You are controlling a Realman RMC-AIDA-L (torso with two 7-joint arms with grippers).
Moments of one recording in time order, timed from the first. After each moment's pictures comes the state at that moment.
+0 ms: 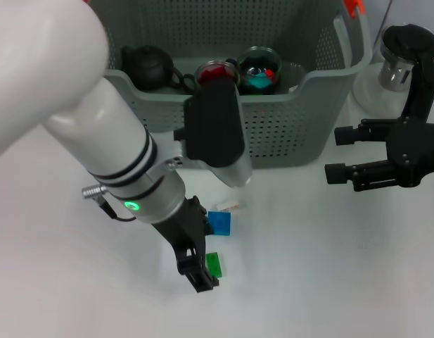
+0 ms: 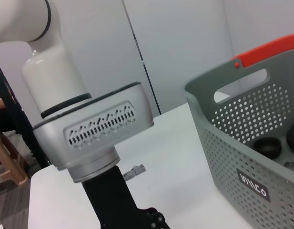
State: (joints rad) left arm -0.65 -2.17 1.62 1.29 2.57 1.56 -2.17; right arm 0.55 2.03 -0.80 -0.99 -1.98 -1.76 1.77
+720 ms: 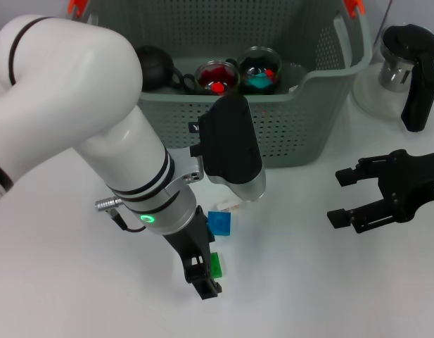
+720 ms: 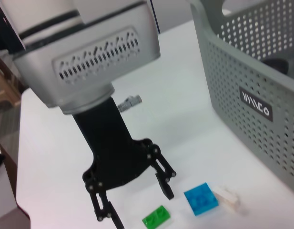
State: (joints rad) left arm -0.66 -2.18 1.72 1.25 2.59 1.49 -2.27; right arm 0.60 2.04 -0.84 -0.99 -2.23 -1.75 1.75
